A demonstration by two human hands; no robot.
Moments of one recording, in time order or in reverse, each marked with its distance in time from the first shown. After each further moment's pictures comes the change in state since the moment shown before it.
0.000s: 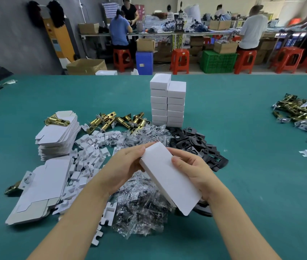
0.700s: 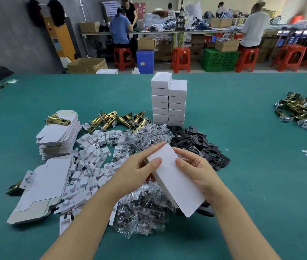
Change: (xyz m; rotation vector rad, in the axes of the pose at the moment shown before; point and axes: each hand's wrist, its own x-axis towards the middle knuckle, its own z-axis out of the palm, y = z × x) left_hand 0.001 -0.020 0.011 0.410 -0.017 0.131; right_hand -0.005 0.008 -0.006 0.026 0.024 -0.030
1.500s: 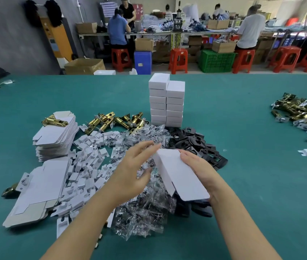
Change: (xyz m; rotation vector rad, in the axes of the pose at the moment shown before) left_hand -0.009 0.002 0.000 0.487 0.141 0.332; right_hand 0.007 -0.006 -0.005 0.138 0.134 0.218
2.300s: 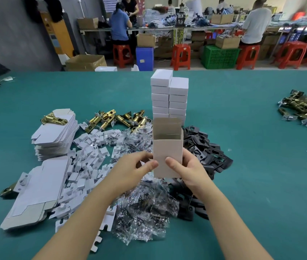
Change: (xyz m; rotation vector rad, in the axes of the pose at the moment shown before) left_hand 0.019 -0.025 0.001 -0.056 -0.121 -0.296; right_hand 0.022 0.017 0.020 -0.299 0.006 -0.360
